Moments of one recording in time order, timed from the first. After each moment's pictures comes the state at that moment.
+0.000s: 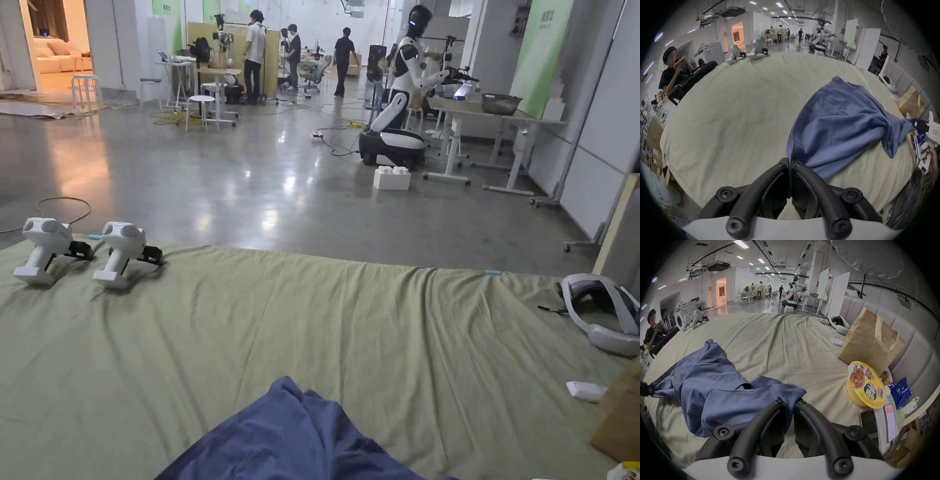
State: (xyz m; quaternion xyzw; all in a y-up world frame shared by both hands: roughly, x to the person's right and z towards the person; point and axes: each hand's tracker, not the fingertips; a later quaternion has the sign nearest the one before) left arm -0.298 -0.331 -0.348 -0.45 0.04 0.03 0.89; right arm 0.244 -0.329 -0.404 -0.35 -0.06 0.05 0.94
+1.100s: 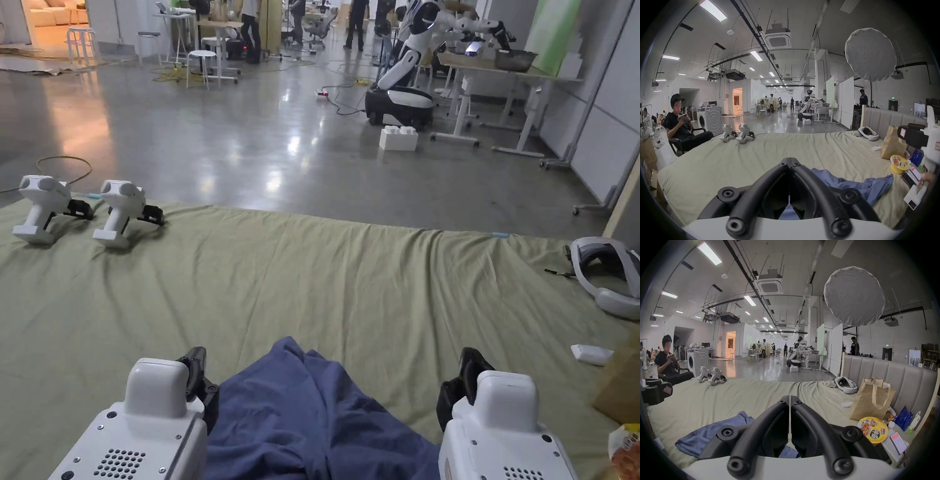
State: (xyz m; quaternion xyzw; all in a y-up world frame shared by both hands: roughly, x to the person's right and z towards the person) left arm -0.179 -0.223 -0.341 -0.09 0.03 -0.01 1.00; right arm 0.127 -0.222 -0.365 -0.04 -0.04 0.02 1.00
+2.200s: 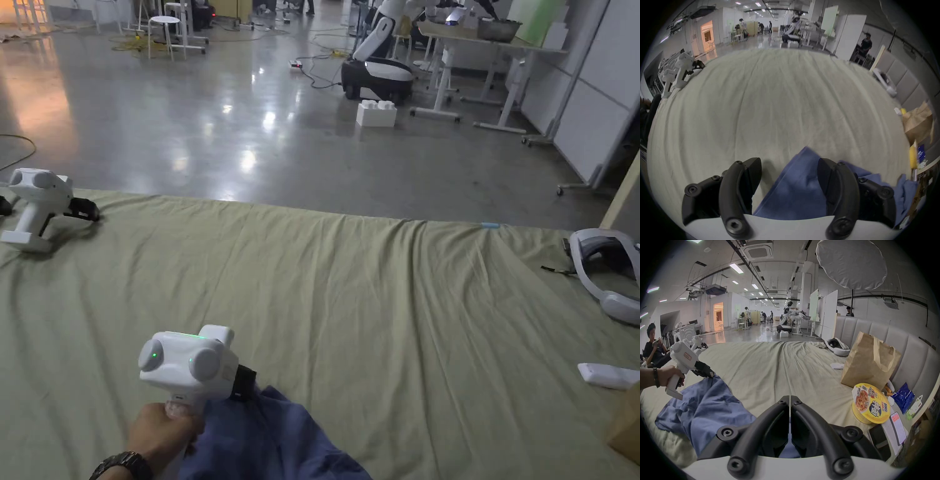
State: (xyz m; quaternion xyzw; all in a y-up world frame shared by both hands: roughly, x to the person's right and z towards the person) left arm -0.146 -0.378 -0.739 -0.50 -0.07 -0.01 0.86; right arm 0.218 -0.318 -0.423 -0.22 -0.08 0.02 0.97
